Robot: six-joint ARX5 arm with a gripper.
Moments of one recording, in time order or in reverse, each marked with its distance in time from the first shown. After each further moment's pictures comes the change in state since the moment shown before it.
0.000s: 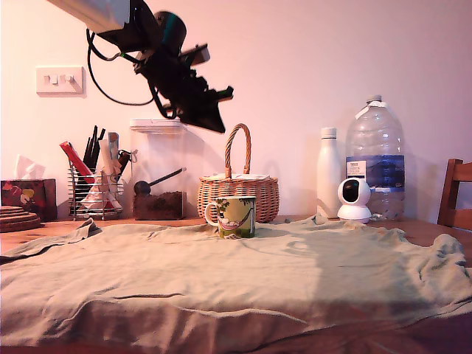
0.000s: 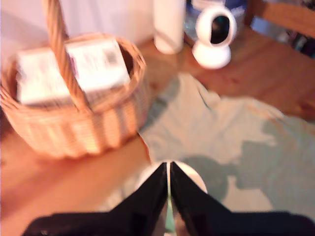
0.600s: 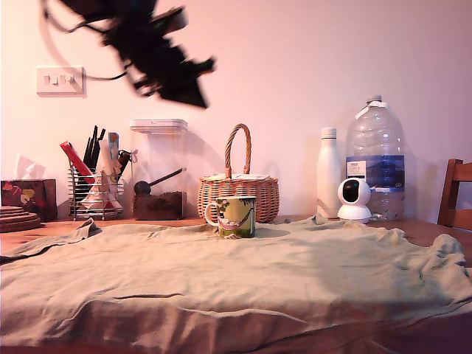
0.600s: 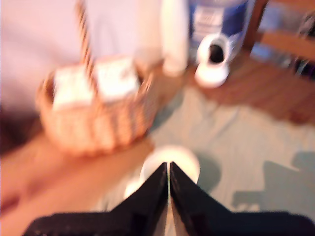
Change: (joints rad) arm 0.036 -0.424 -0.695 0.335 -0.027 -0.015
